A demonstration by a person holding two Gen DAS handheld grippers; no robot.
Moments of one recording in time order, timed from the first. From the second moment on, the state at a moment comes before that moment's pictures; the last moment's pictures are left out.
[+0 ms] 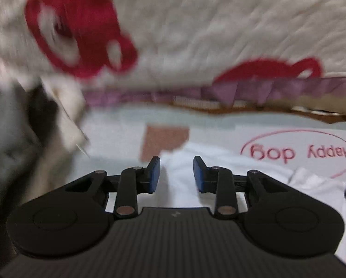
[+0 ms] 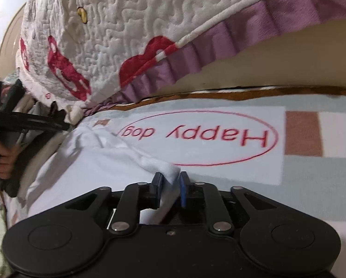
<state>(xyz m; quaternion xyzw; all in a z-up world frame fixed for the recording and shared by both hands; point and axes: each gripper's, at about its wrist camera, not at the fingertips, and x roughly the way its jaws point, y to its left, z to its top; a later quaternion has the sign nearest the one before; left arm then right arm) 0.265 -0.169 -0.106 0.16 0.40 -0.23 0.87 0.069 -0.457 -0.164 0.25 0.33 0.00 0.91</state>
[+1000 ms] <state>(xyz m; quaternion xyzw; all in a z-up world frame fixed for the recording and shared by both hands) 0.129 -0.122 -0.127 0.13 0.36 -0.38 0.84 -0.046 -0.330 -0.203 0.55 0.29 -0.01 0.78</state>
